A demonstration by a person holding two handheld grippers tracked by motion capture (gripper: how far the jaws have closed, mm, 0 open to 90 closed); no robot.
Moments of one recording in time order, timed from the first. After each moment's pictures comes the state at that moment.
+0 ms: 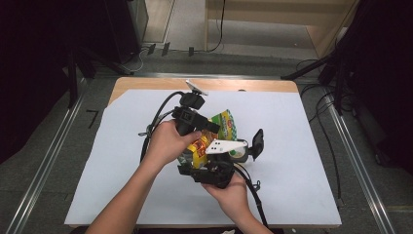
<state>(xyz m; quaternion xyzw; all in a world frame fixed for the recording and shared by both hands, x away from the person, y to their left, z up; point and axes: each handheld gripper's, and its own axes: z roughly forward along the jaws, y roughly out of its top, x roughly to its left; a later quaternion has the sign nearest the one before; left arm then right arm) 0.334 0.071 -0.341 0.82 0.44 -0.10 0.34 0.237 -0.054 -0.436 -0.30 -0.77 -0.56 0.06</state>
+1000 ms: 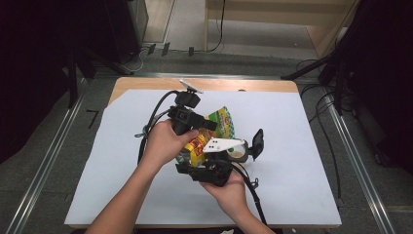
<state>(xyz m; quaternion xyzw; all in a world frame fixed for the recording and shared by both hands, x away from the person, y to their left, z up) 0.333 0.080 -0.338 0.82 0.45 -0.08 0.36 0.241 -0.049 -0.434 -0.29 -0.78 -0.56 0.06</state>
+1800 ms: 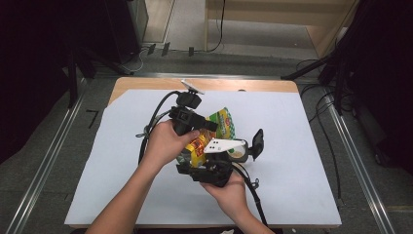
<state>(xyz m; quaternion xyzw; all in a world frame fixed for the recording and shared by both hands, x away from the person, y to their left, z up) 0.332 0.077 -0.339 0.82 0.45 -0.08 0.35 0.240 -0.051 -0.437 -0.29 -0.77 -0.56 0.06</state>
